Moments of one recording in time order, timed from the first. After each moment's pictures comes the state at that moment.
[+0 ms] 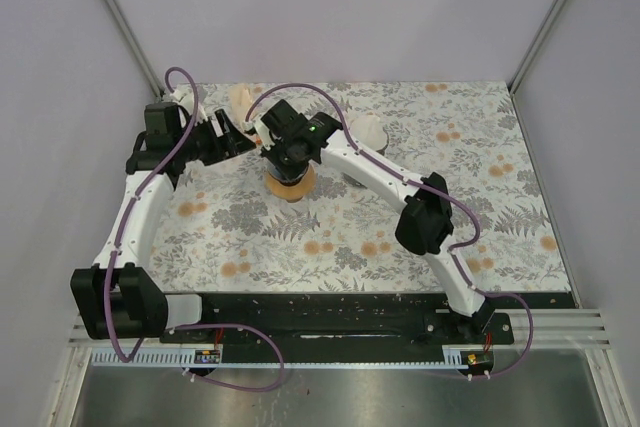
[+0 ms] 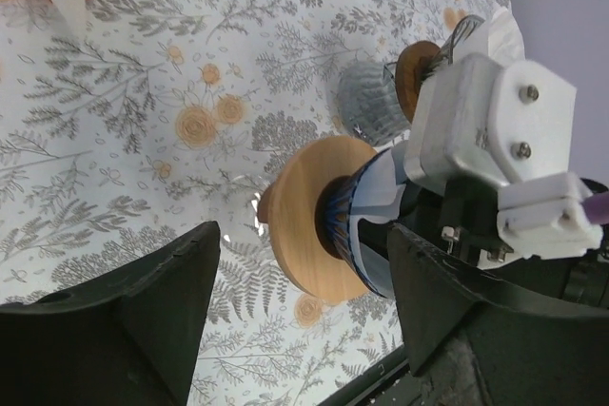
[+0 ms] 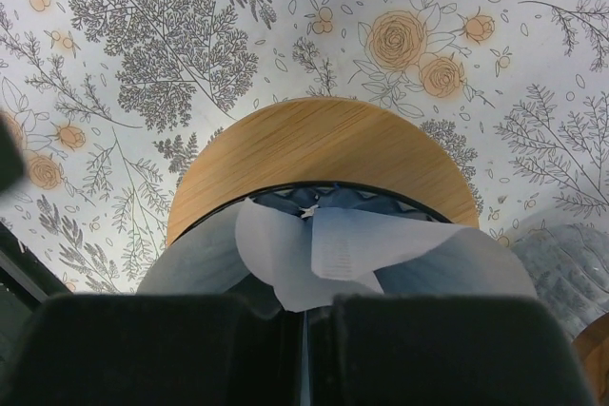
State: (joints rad) left arm 0.04 1.29 1.15 -0.47 0.60 -0.38; right arm 0.90 2.26 2.29 -0.99 -0.05 -0.04
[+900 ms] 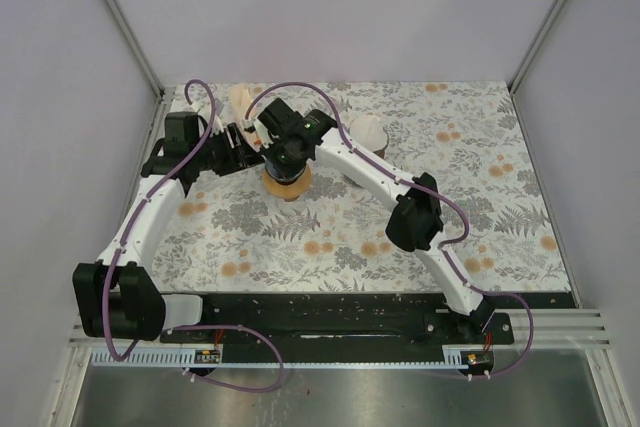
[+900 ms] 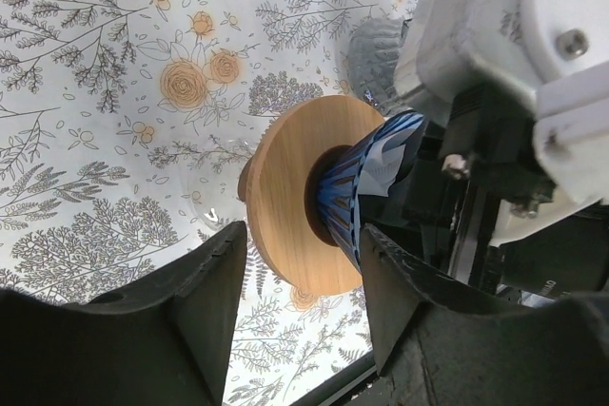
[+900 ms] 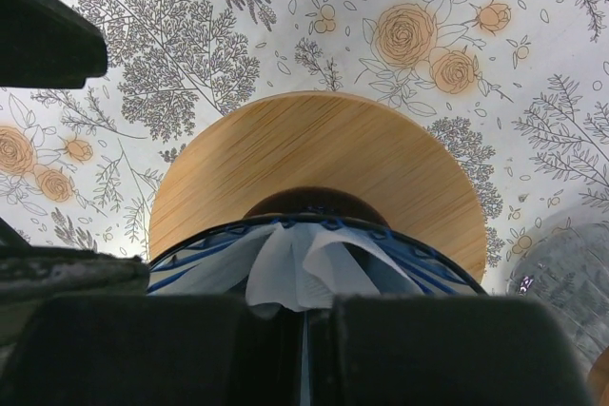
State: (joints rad) left arm -0.06 1.28 1.06 -0.46 0.53 -0.42; right arm 0.89 2.37 2.44 -1.07 -0.06 0.01
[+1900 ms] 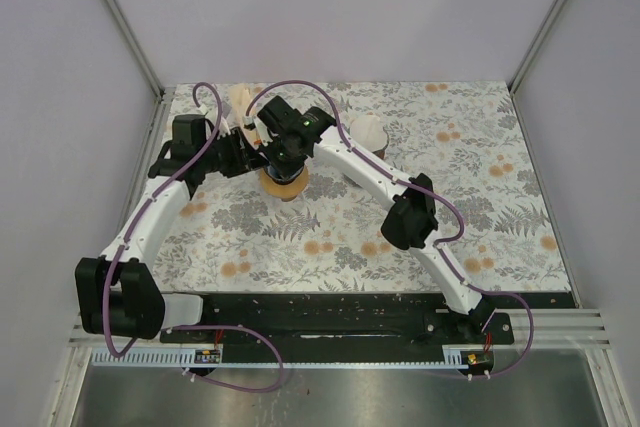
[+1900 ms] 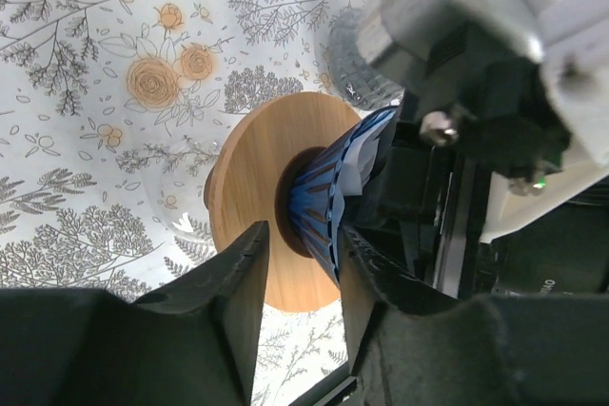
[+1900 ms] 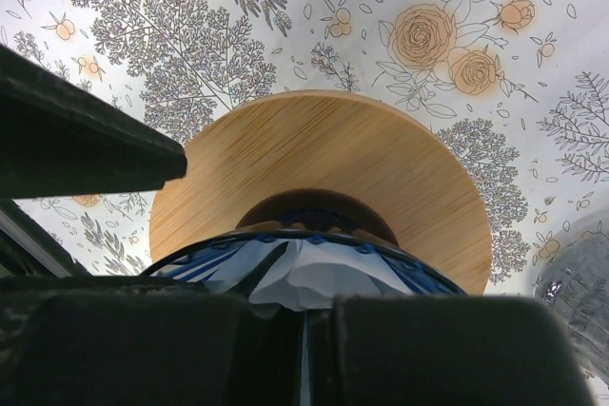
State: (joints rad) left arm -0.09 1.29 1.02 -0.40 0.54 -0.45; right arm 0.88 2.42 2.54 -1.13 -0.10 0.07
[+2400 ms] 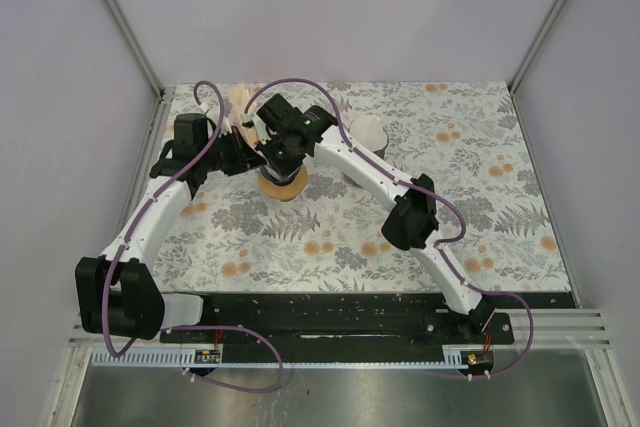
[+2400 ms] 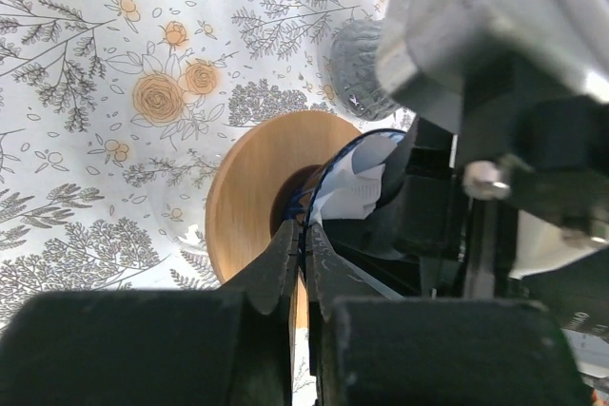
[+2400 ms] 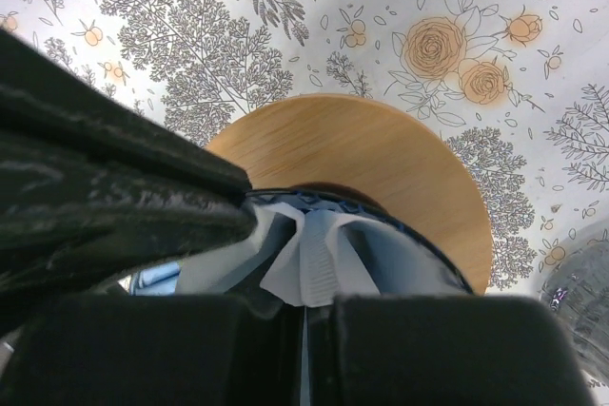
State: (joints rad) left arm -0.10 1.29 1.02 -0.36 0.52 -0.45; right arm 0.88 2.42 2.56 -1.13 -0.12 0.07
